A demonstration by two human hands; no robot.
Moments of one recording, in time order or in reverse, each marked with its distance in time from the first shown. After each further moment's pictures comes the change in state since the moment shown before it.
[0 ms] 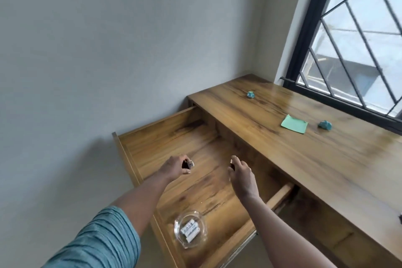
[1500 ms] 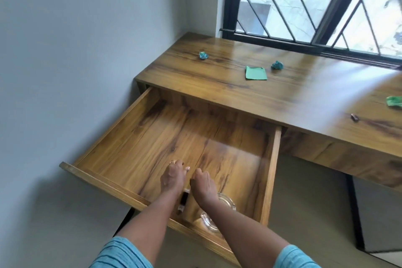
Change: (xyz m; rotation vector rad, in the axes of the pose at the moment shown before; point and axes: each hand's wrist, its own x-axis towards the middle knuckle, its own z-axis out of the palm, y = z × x) left_hand 0.032 -0.059 0.034 0.274 -0.070 0.131; right_hand -0.012 -0.108 0.161 0.041 -0.176 0.610
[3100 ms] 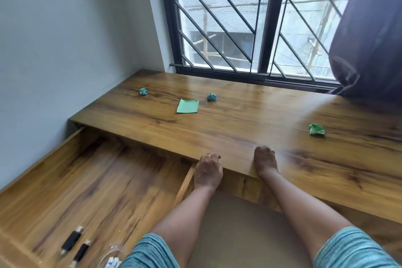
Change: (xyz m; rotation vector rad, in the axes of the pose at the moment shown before) left_hand -0.001 0.404 0.079 -0.153 0.231 0.383; right_hand 0.109 0.327 -0.363 -0.228 0.376 0.169
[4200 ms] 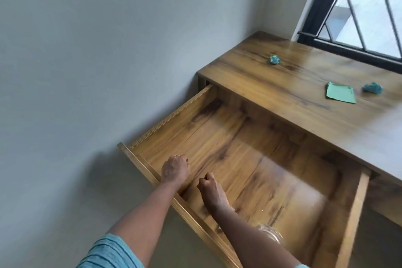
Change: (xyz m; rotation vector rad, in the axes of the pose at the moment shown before) left_hand -0.104 -0.486 -0.213 0.284 -0.187 -0.538; right_hand -0.270 -0.444 0.282 0.076 -0.446 -0.728
